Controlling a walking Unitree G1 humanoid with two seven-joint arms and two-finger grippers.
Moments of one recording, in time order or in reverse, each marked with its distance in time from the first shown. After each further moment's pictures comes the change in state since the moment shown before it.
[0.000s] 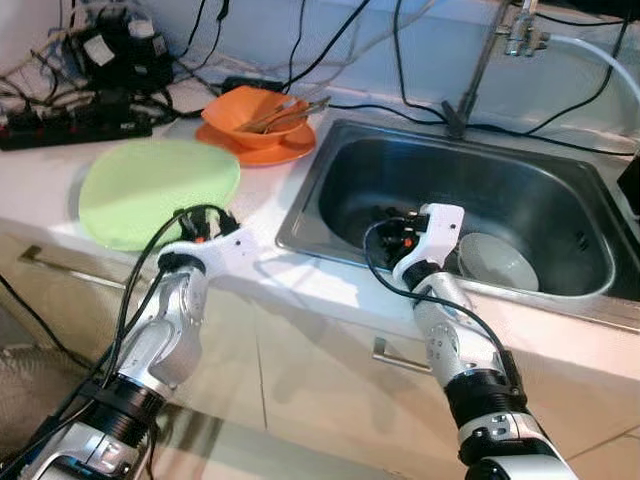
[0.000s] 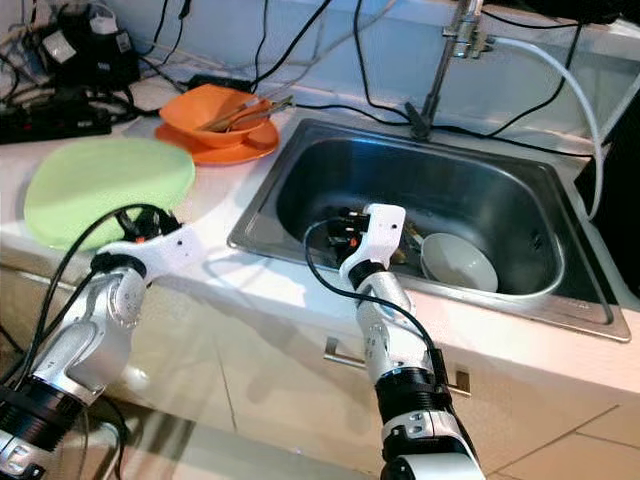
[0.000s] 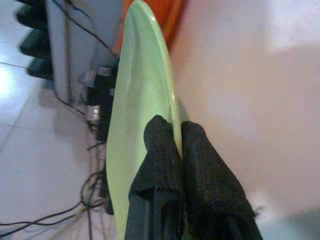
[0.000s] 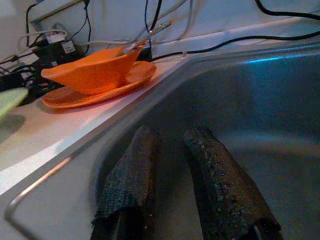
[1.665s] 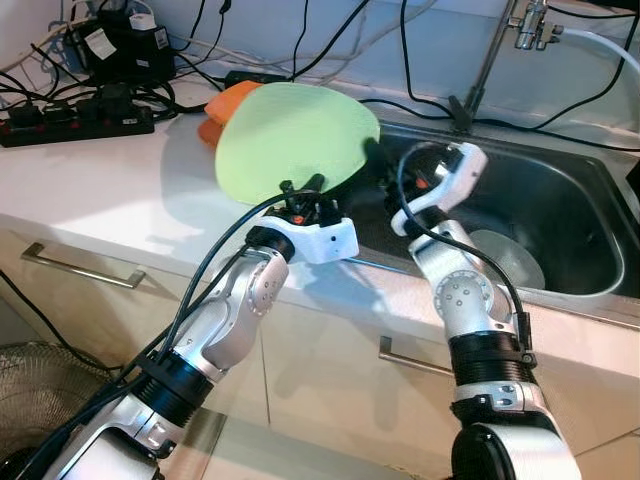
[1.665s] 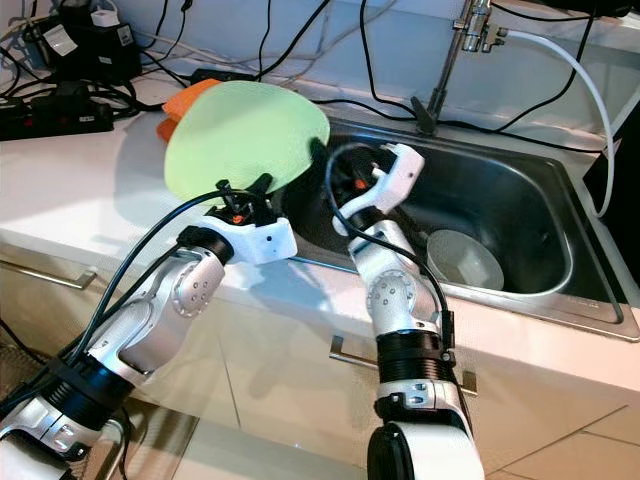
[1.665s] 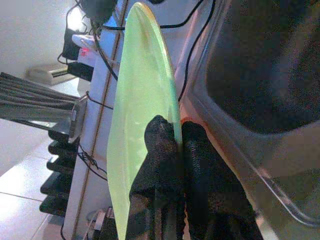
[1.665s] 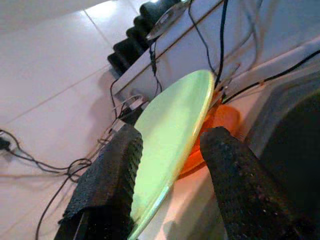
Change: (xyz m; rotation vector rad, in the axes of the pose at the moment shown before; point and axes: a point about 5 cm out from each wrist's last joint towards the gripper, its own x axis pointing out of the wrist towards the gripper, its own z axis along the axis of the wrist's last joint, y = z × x) left arm -0.010 0.007 0.106 -0.006 -0.538 0.007; right arm 0.021 0.029 0.067 0.421 -0.107 0.212
